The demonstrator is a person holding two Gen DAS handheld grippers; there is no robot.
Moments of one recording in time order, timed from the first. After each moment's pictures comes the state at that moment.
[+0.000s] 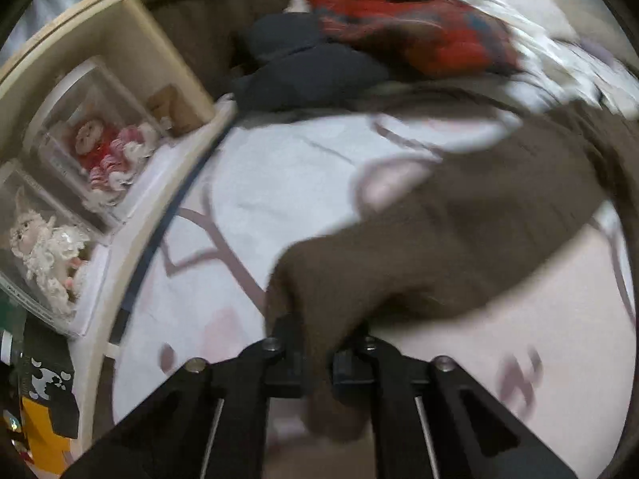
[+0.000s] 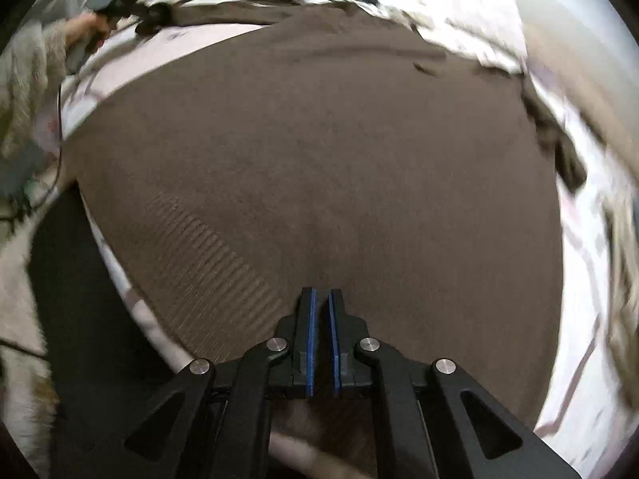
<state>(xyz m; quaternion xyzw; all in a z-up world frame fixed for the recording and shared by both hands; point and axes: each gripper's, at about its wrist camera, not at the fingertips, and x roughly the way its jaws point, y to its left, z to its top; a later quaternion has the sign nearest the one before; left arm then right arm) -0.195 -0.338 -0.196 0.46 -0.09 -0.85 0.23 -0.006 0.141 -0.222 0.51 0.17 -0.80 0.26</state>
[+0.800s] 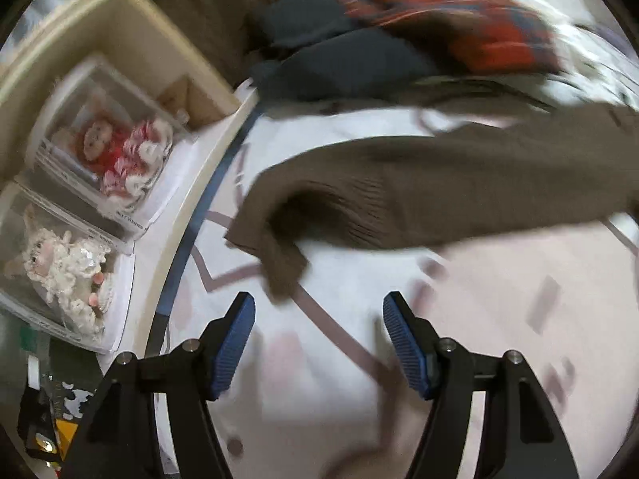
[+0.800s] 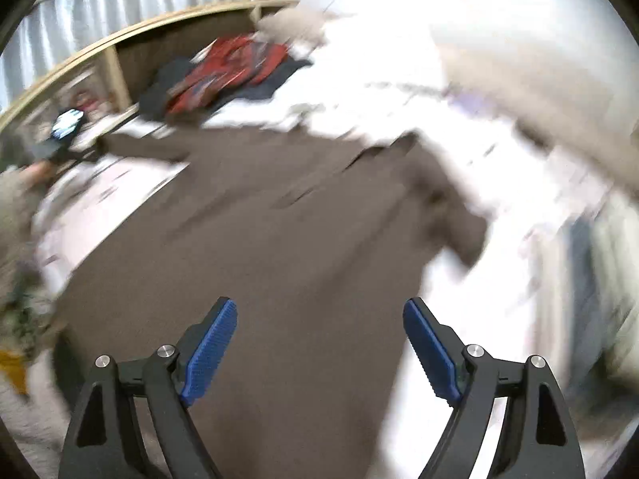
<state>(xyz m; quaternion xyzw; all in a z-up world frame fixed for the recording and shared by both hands) -0.192 -0.339 -0.175 0.51 -0.13 -0.82 0.22 -0.138 0.228 -0.095 0.41 0.10 -0.88 0.20</state>
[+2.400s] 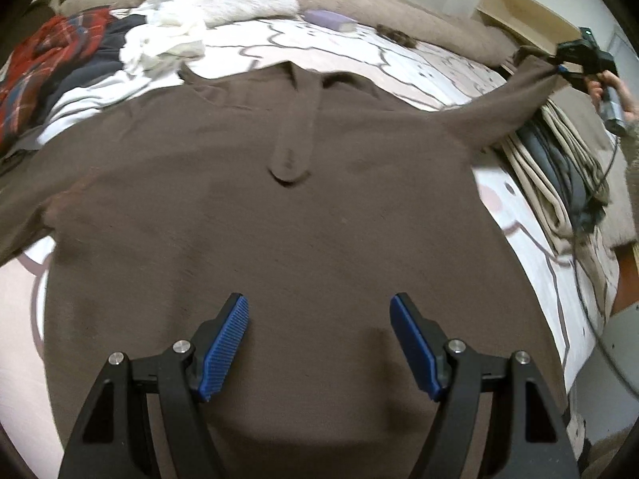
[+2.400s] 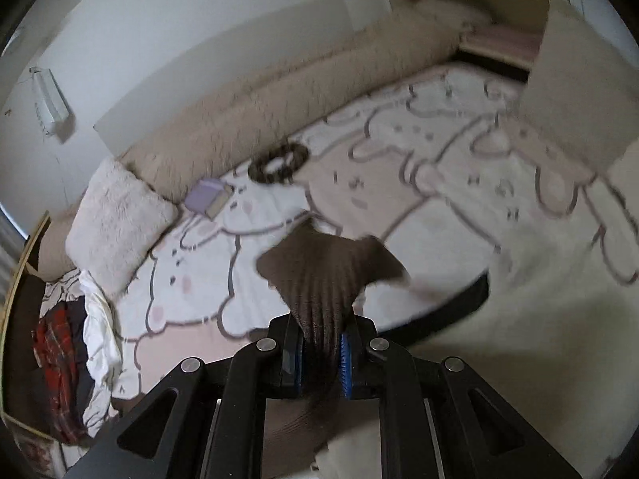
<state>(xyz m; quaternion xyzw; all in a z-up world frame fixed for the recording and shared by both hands) -0.196 0.024 -0.212 0.51 0.01 -0.84 -0.20 -0.351 0.528 -0.032 0.40 -0.23 -0.88 -0.12</state>
